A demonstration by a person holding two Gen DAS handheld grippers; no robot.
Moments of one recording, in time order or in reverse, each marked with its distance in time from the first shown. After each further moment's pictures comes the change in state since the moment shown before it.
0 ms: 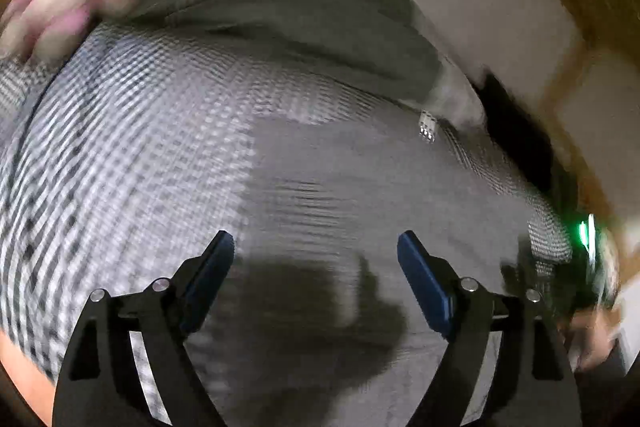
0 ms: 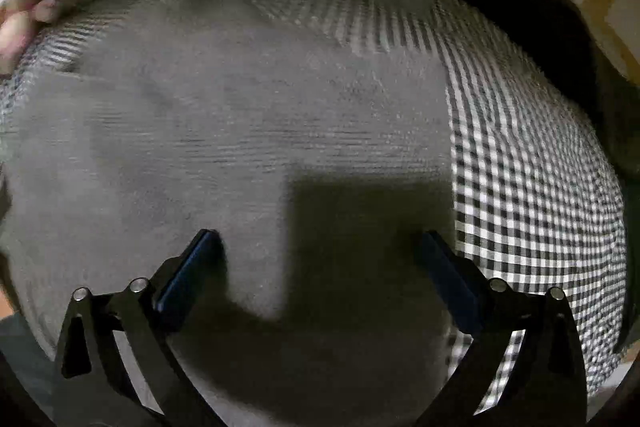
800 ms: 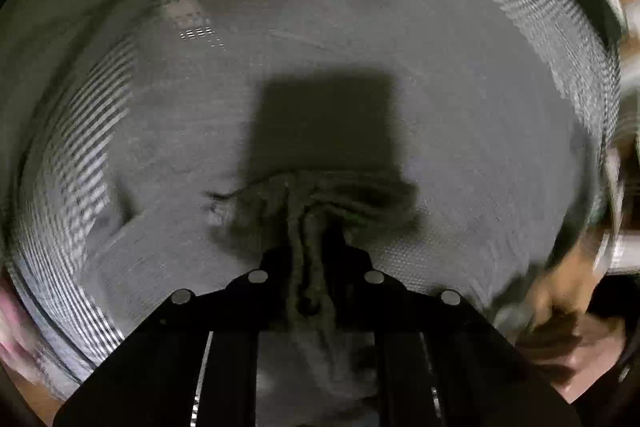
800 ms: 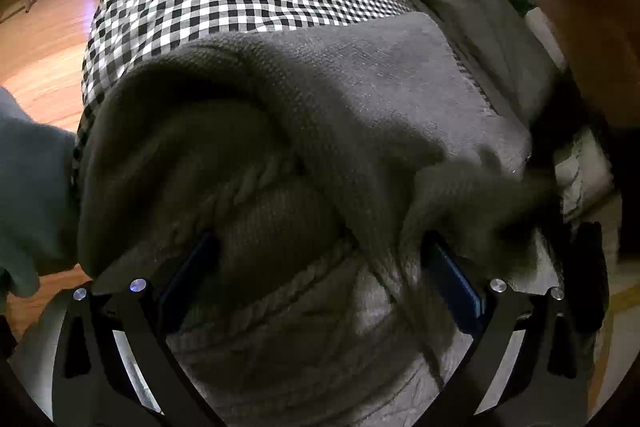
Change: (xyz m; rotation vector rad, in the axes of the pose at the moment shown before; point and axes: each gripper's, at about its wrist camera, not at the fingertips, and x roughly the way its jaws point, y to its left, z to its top) left arm 0.123 -0.143 0.061 0.669 0.663 -0.045; right arm -0.062 0.293 -0.124 -0.916 -0.265 0.029
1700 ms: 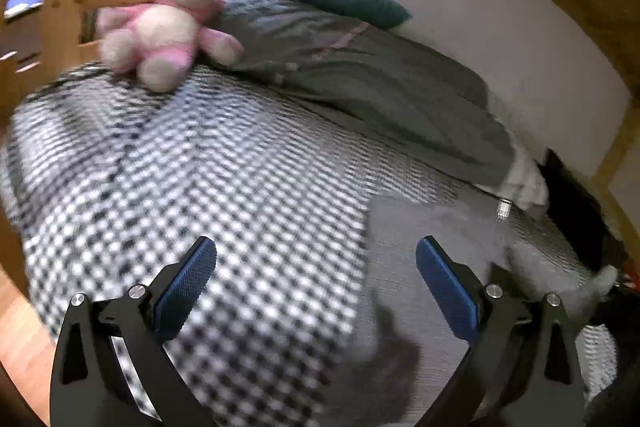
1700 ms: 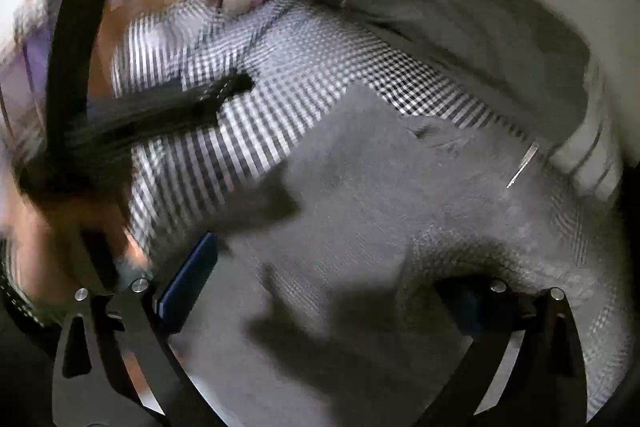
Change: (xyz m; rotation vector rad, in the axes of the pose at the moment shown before) left arm -0.046 0.104 -0.250 -0.928 -0.834 0.229; right arm -0.043 -0.075 0.054 0.169 -0.068 0.189
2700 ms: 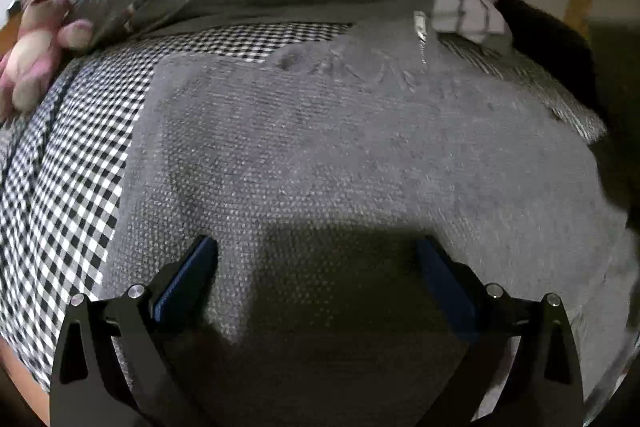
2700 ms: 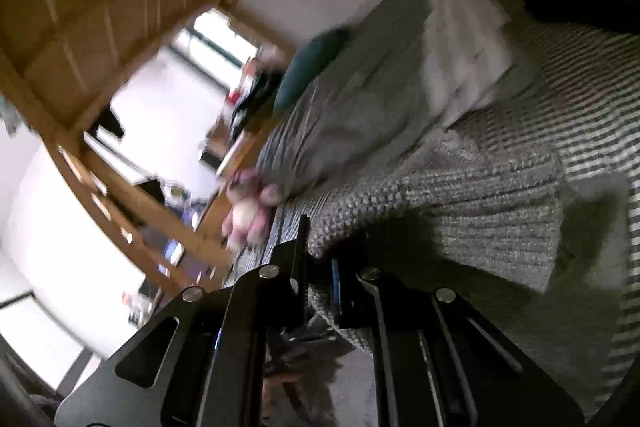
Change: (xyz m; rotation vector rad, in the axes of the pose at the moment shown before) left arm 0.100 -0.131 -0.078 0.379 0.299 0.002; right arm -0.095 -0.269 -0.163 0.996 -0.521 0.522
